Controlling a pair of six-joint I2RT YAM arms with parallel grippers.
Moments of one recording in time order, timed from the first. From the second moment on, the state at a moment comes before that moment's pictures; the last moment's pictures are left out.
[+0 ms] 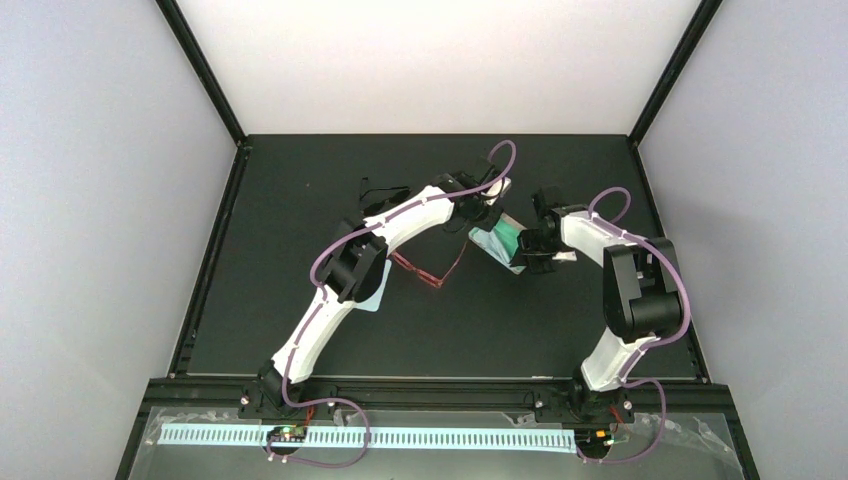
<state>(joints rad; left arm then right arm) -0.76 2.49 2.21 -0.68 0.09 -0.17 0.19 1.72 1.04 -0.68 -0.19 1.61</state>
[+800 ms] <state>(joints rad) -0.76 2.54 2.24 -0.67 0.06 -0.21 0.16 1.64 1.04 -0.71 -0.07 1.62</state>
